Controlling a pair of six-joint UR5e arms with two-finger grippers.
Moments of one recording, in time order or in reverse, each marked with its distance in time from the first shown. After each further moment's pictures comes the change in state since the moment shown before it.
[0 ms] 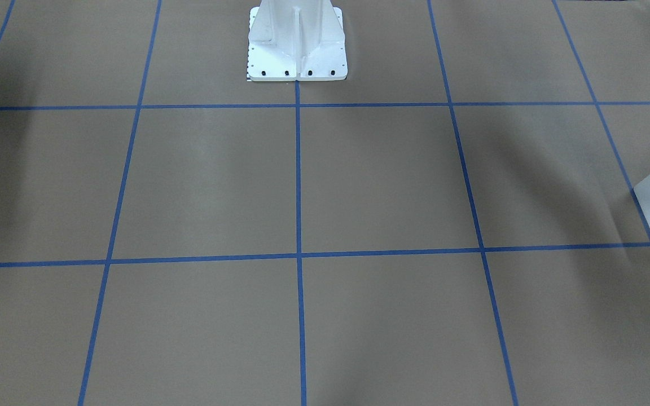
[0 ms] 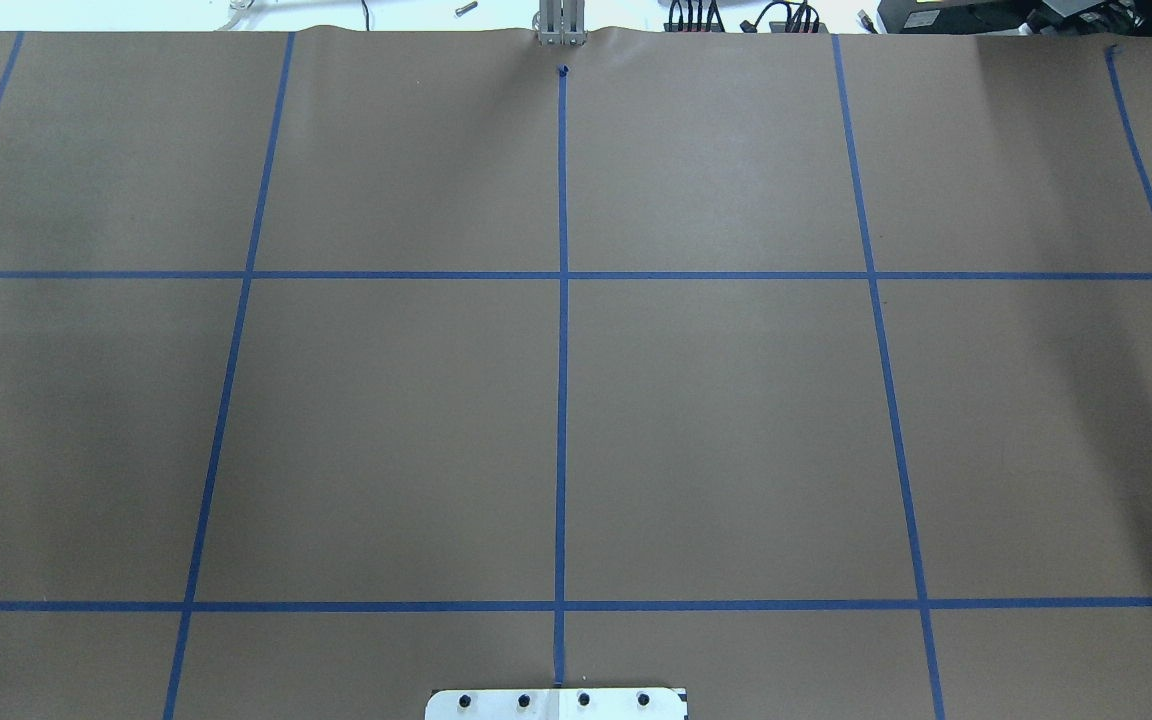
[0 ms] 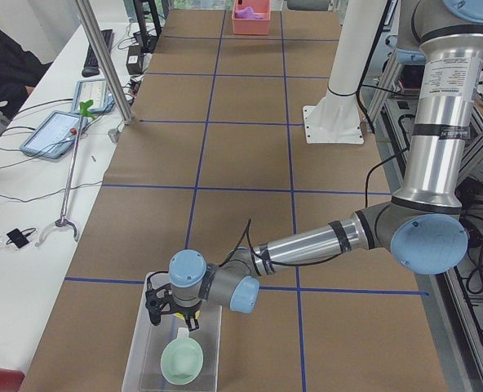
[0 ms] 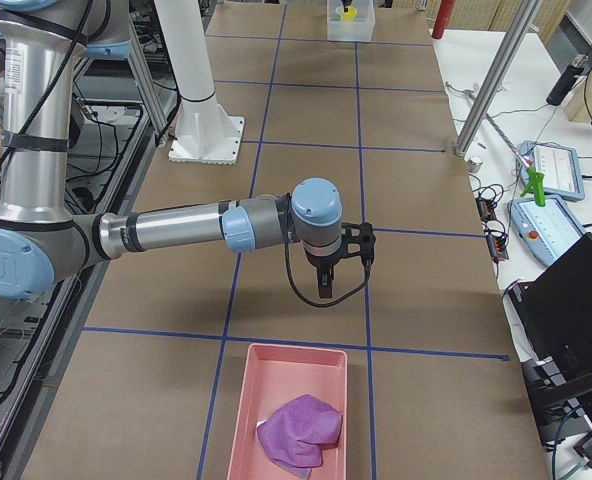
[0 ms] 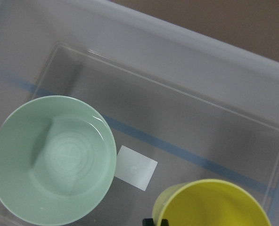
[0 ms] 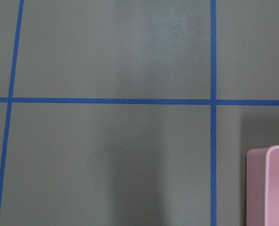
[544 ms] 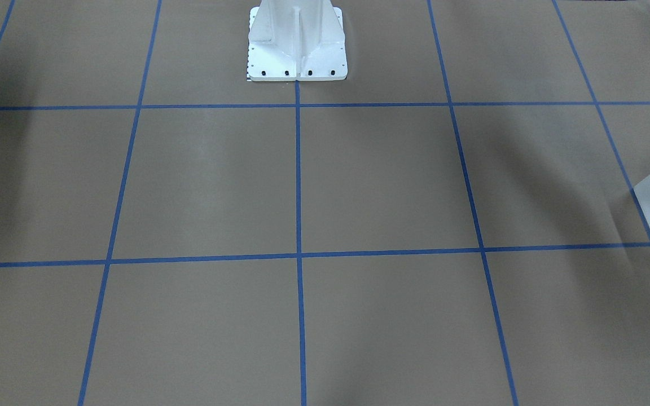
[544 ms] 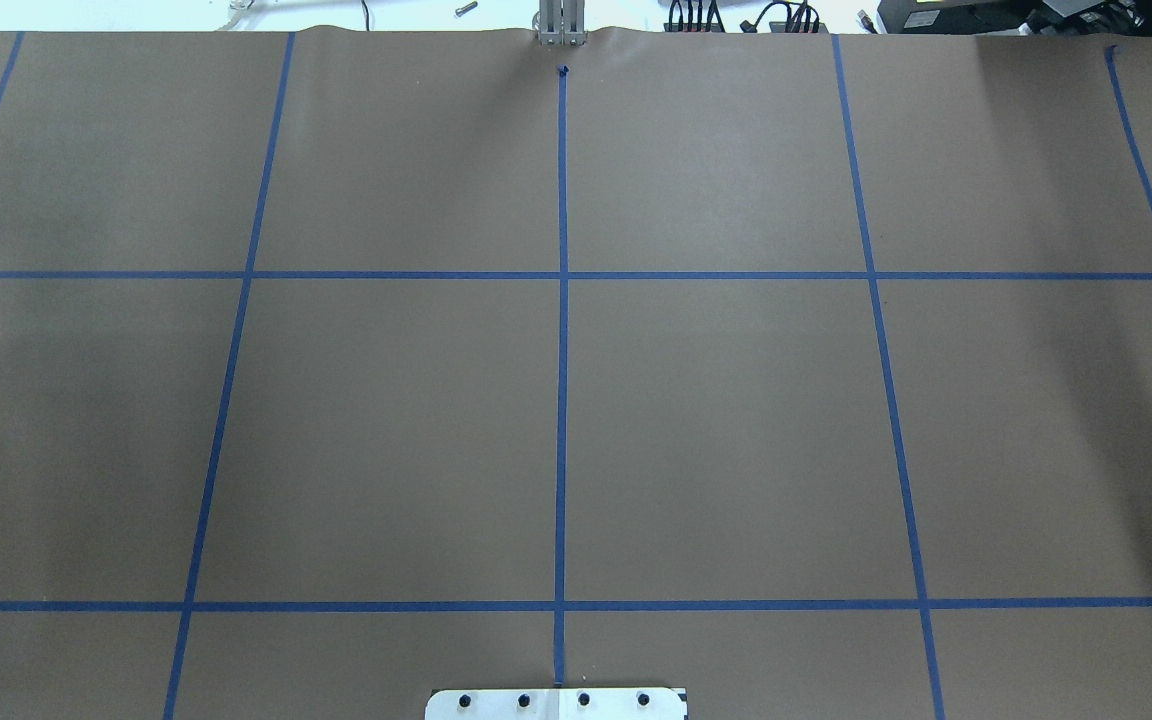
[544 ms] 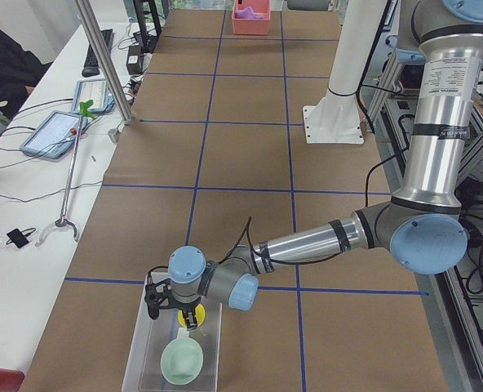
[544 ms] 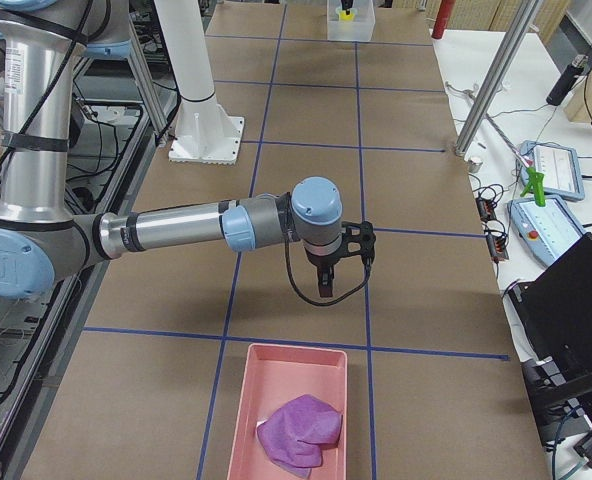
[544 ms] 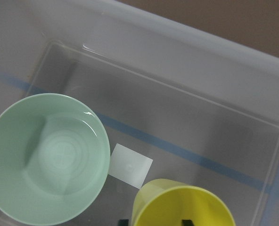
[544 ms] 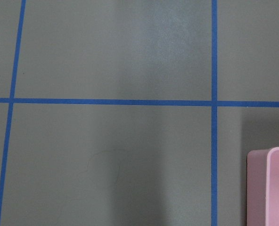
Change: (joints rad) left arm 0.004 0.005 -0.038 -0.005 -0.009 0.073; right arm 0.000 0.002 0.002 0.000 0.000 0.000
